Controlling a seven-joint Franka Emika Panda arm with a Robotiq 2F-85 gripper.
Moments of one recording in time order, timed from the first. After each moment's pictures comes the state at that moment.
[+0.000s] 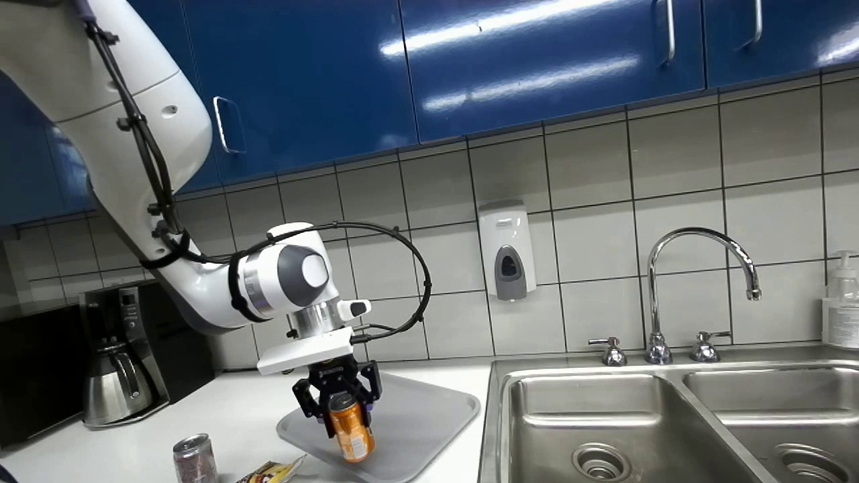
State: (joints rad) arm 0.00 -0.04 -0.03 -2.54 -0.24 2.48 -0.09
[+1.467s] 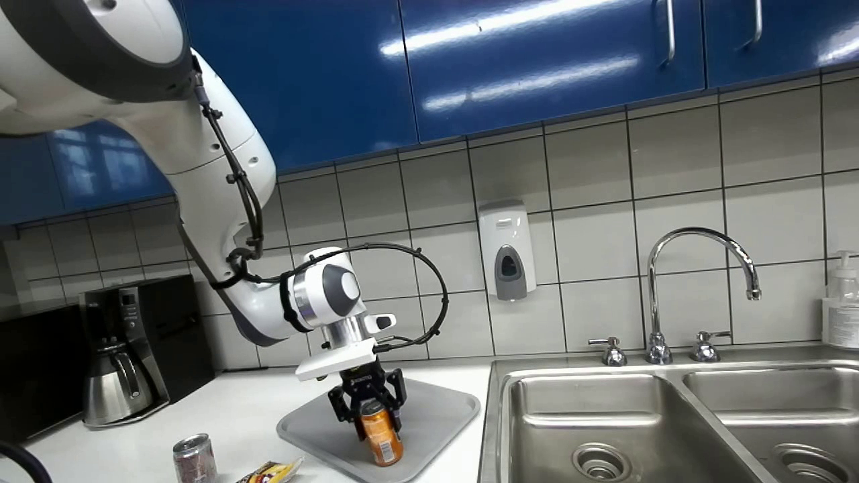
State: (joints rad) arm 0.00 0.24 -0.05 -2.29 -0.31 2.44 0.07
